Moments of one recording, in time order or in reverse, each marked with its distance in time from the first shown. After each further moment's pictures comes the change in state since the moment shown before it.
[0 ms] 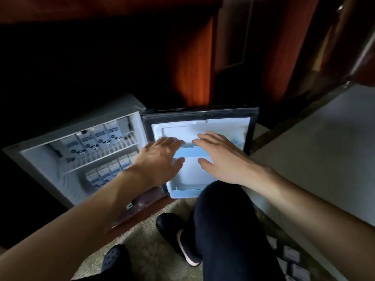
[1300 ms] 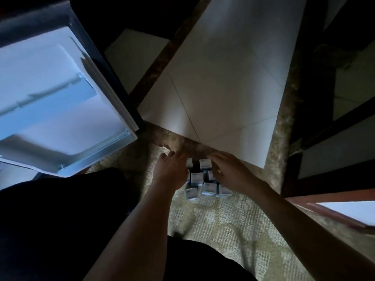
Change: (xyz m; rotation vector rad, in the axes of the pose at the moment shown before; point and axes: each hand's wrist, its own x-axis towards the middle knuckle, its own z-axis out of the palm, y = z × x) left_hand 0.051 0.279 0.286 0.036 -0.421 0.387; right_hand -0.328 0.205 0.179 0.292 -0.151 0.730
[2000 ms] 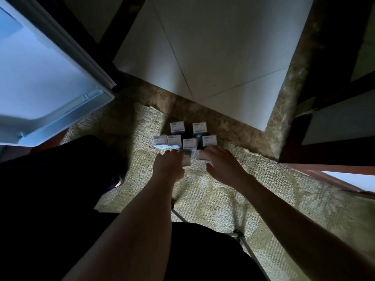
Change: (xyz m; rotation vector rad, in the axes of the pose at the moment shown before) left_hand -0.001 0.024 0.112 -0.076 -0.415 -0.087; right_hand -0.021 0.040 0.107 0.014 -0.111 0.082
